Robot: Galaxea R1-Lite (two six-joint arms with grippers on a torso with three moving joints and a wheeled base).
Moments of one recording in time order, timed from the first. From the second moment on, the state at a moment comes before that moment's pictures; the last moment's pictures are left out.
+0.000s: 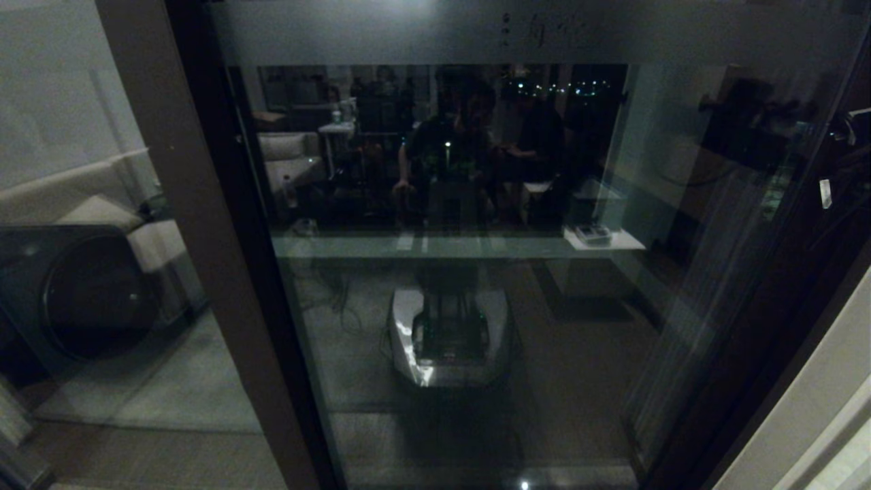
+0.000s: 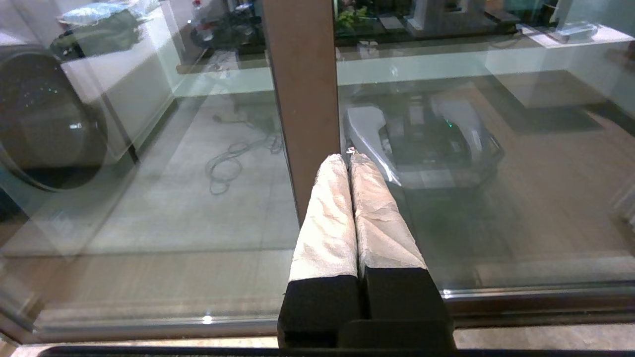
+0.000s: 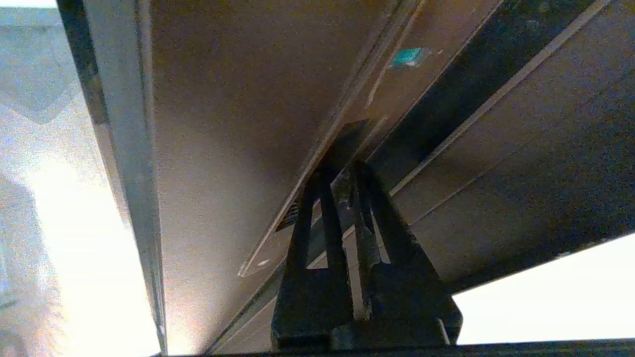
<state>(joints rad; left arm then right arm) 0.00 0.00 0.00 0.02 -0.04 0.10 -0.44 2.08 -1.78 -0.04 -0.25 -0.37</state>
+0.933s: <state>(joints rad) 0.00 0.00 0.00 0.02 -0.03 0.10 -0.41 1.88 -1.59 -0.03 -0.08 -0.36</state>
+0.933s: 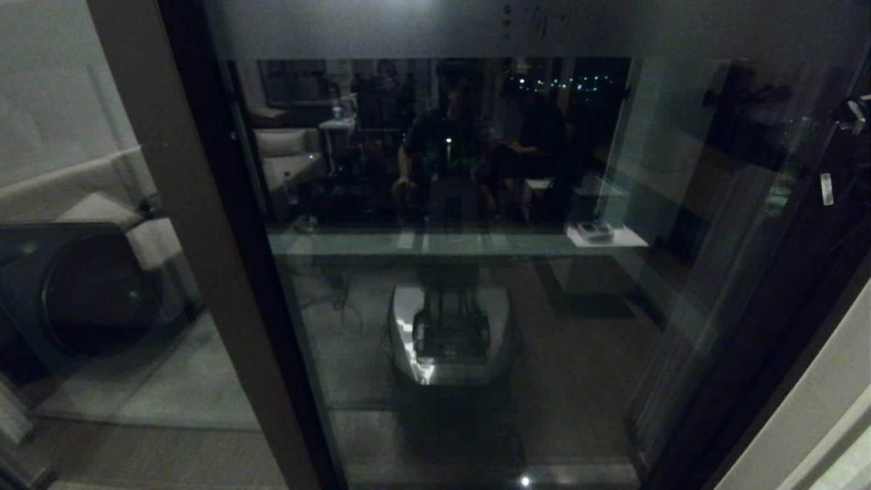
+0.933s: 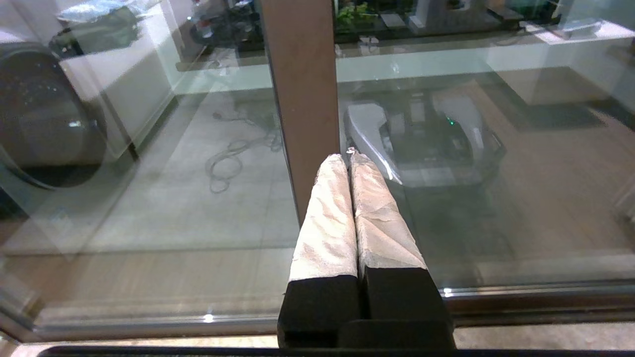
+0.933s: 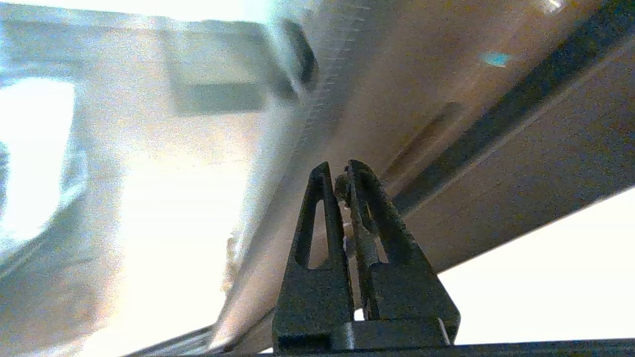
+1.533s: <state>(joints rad) 0.00 0.00 0.00 0.02 -0.04 0.10 -0.33 1.53 -1.44 0.00 0.05 -0.23</state>
